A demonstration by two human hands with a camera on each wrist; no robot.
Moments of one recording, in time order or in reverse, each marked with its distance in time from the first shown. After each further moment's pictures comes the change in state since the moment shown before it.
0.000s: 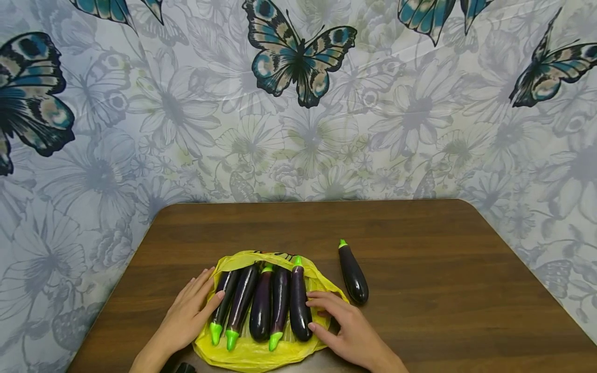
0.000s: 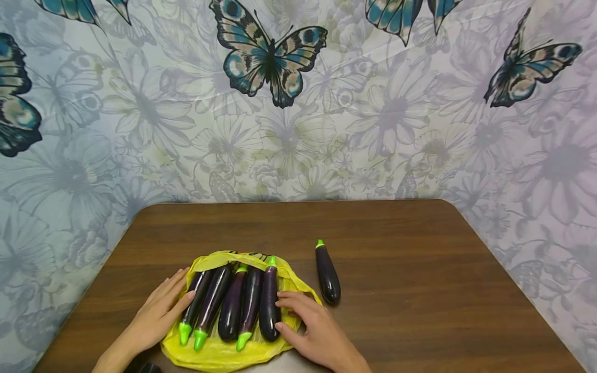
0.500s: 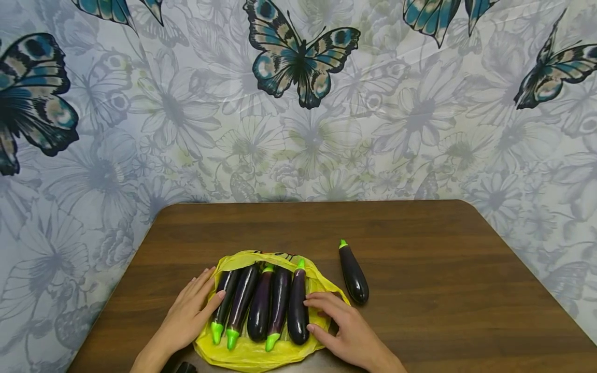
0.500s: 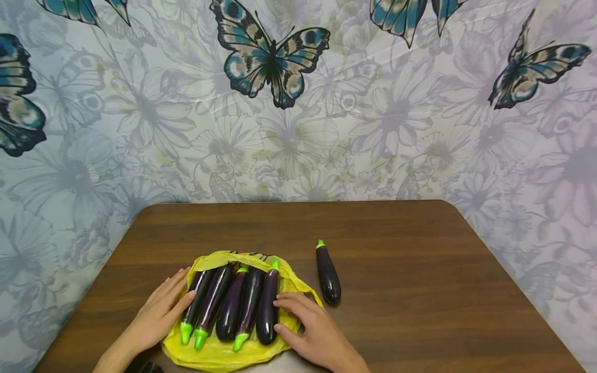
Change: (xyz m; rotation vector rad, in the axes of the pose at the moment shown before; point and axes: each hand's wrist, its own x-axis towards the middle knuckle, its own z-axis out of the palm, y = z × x) left_hand 0.003 0.000 -0.005 0.004 -0.006 0.000; right_hand 0.005 -0.005 0.000 -0.009 -0.024 0.020
